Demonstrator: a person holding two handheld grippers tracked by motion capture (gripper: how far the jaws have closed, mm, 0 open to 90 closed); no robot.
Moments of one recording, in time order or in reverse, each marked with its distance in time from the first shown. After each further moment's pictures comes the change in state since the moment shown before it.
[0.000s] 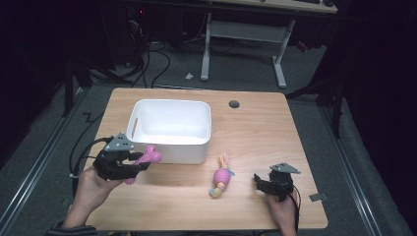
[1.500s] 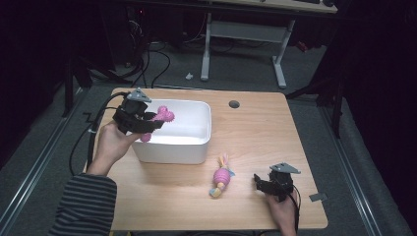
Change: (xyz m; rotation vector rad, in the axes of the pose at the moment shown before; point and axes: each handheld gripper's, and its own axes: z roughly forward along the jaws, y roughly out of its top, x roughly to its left) left arm 0.043 0.095 0.036 -0.011 0.055 -0.017; right arm 0.000 0.000 0.000 0.001 -0.001 0.000
